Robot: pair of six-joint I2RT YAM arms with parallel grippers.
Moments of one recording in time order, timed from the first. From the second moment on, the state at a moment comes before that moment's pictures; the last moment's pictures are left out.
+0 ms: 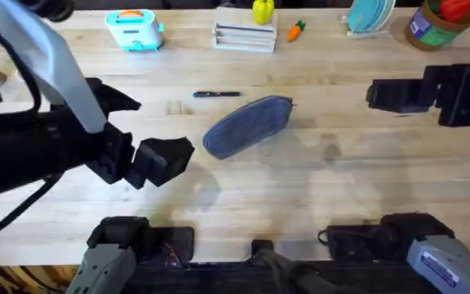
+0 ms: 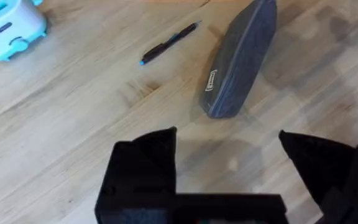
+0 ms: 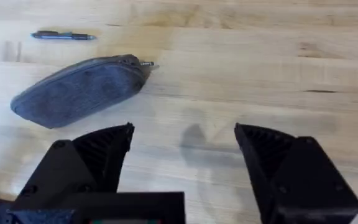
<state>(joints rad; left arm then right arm) 0.00 0.70 1.04 -1.22 0.41 0.47 0.01 0.83 1.10 -1.14 -0.16 0.05</state>
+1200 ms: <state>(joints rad) -0.20 1.33 0.83 -0.82 0.54 0.50 0.01 0.83 1.10 -1.13 -0.16 0.02</state>
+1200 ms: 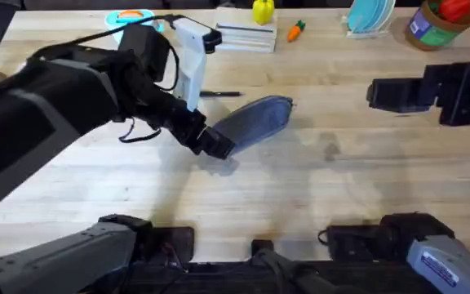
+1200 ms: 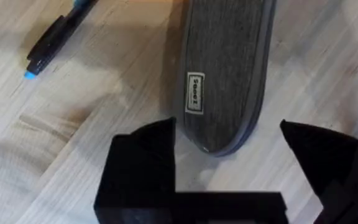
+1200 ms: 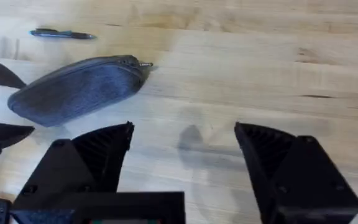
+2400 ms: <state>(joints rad) -0.21 1.35 0.83 -0.77 0.53 0.49 0.01 0.83 1.10 -1.08 -0.16 0.03</state>
